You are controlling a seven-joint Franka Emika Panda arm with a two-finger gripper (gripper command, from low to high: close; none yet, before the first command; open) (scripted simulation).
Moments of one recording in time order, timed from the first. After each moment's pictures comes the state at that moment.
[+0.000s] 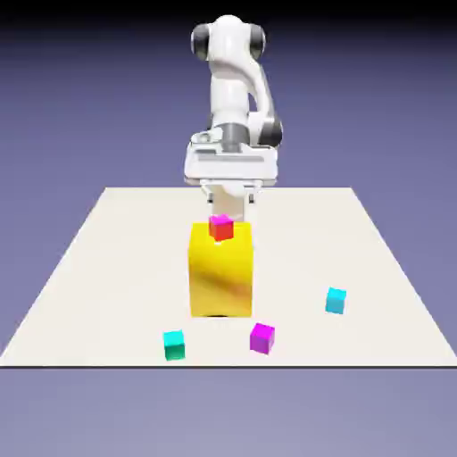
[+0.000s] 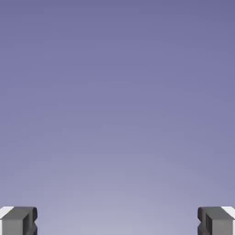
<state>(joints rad) 0.02 -0.53 -0.02 -2.78 0.01 3.01 0.72</state>
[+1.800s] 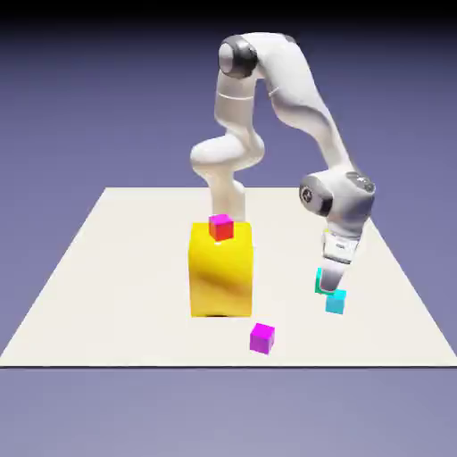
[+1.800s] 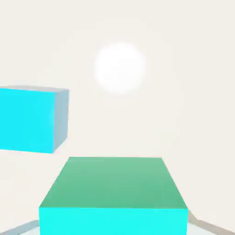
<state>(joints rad) 0.79 0.10 0.00 -2.48 -0.20 2.43 0.15</state>
